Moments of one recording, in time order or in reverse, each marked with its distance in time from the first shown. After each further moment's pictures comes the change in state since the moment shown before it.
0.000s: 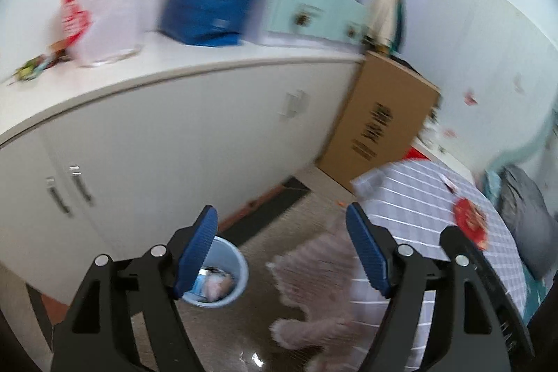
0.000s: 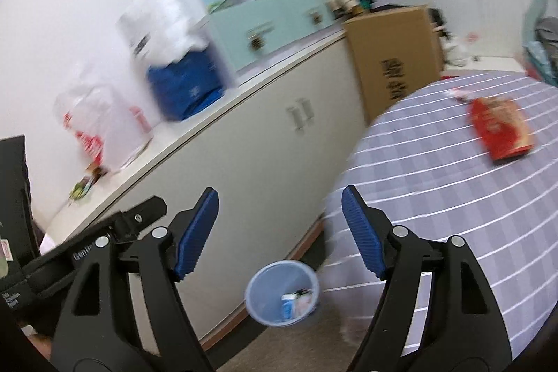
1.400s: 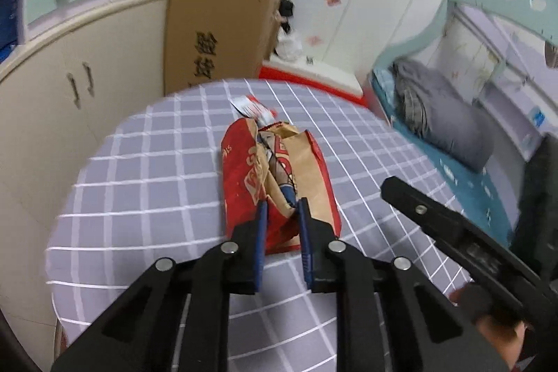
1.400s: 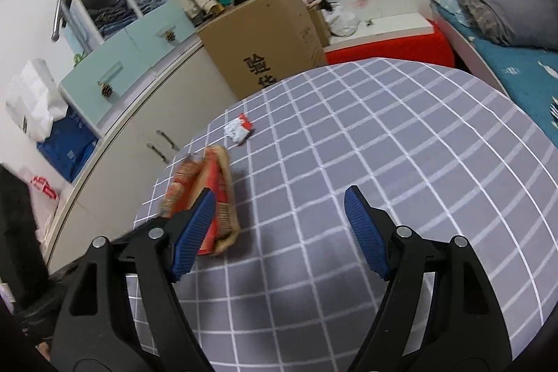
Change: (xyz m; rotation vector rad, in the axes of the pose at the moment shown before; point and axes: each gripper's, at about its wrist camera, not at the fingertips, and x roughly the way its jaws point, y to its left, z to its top) left arm 0.126 -0.280 -0.042 0.326 0.219 -0.430; right arm -0.007 -0.290 0.080 0.224 0.090 -0.251
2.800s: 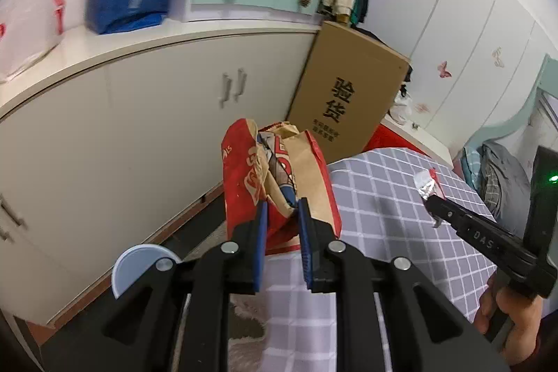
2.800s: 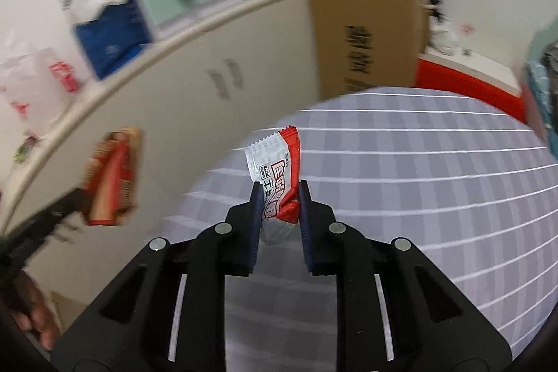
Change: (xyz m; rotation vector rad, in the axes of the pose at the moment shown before) left arm -0.114 0.183 -0.019 -0.293 -0.153 0.332; right arm 0.085 0.183 -0.021 -0.423 0.176 0.144
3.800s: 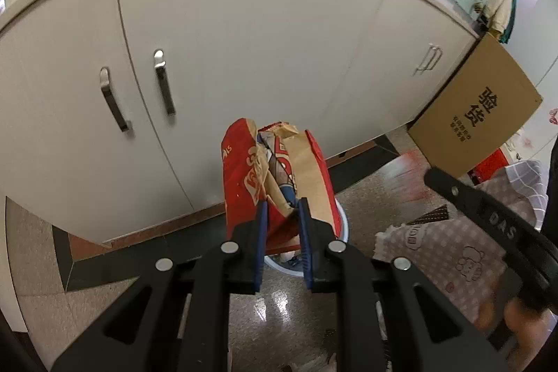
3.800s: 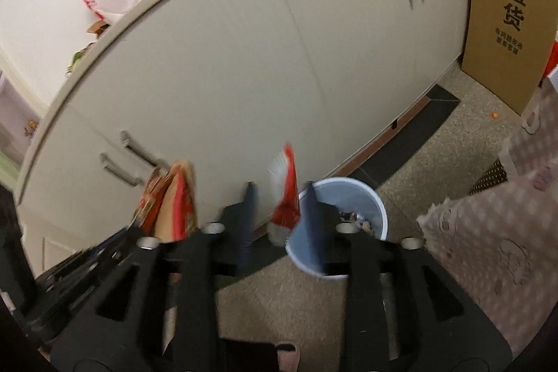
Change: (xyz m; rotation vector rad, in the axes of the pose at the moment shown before) left arm -0.024 0.311 -0.093 -0.319 0.161 0.357; right arm 0.175 0.303 -0.112 -0.110 0.248 0.282
